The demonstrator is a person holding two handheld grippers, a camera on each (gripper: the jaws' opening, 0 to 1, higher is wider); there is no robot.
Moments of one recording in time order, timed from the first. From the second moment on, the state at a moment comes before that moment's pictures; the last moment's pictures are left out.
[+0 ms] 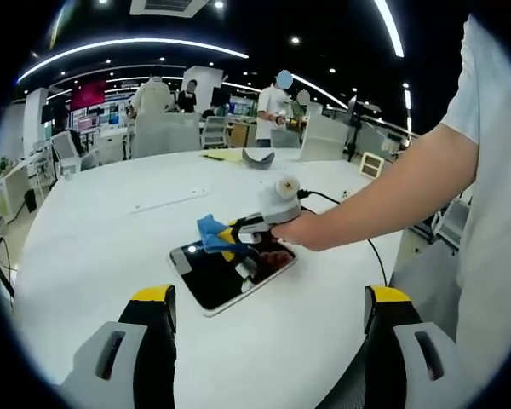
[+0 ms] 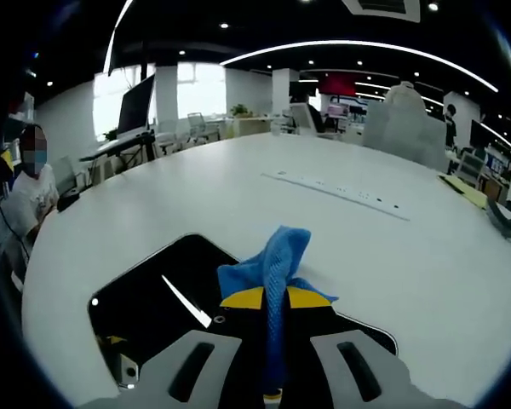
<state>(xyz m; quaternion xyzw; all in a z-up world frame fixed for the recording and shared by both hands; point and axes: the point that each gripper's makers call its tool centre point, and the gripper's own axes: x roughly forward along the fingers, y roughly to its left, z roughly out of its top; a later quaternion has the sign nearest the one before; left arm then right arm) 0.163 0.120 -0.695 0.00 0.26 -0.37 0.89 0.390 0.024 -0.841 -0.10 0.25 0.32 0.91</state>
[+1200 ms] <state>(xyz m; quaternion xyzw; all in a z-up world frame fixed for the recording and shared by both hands) 0.153 0.104 -0.694 0.03 0.26 -0.38 0.89 0.380 -0.029 -0.841 -0.09 0.25 0.29 0.92</state>
